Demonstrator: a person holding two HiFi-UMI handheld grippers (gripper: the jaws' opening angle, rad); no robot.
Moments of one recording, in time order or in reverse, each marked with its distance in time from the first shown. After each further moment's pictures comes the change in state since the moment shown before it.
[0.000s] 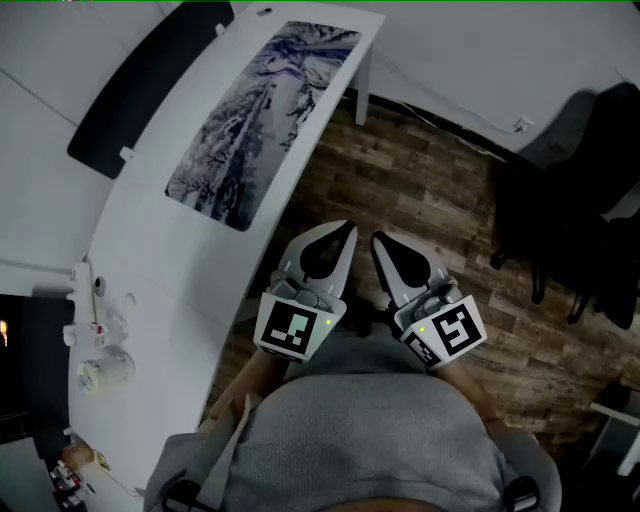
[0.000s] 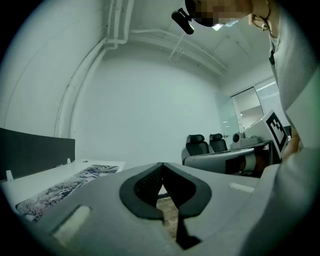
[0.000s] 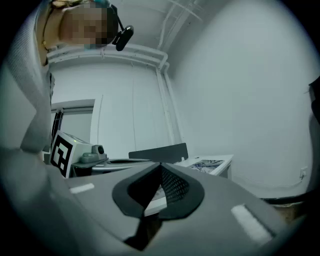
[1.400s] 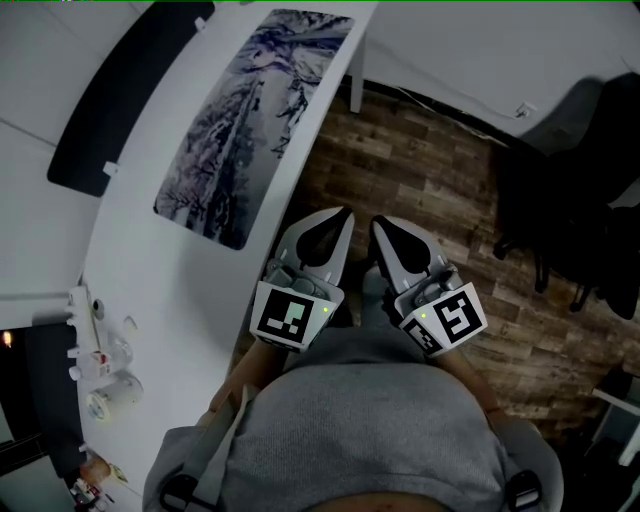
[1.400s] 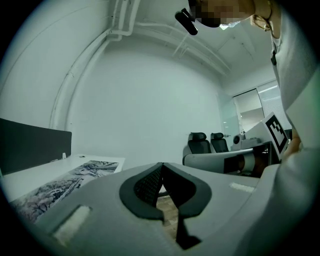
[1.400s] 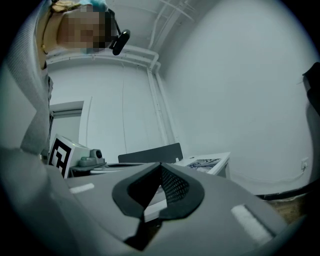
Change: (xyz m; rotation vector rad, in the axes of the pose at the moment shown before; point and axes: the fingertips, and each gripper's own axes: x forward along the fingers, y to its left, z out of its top) left arm 0.053 0.052 -0.021 -0.041 0.022 -0.023; right arm 0.056 -0.052 -0.009 0.060 -0.025 -0.047
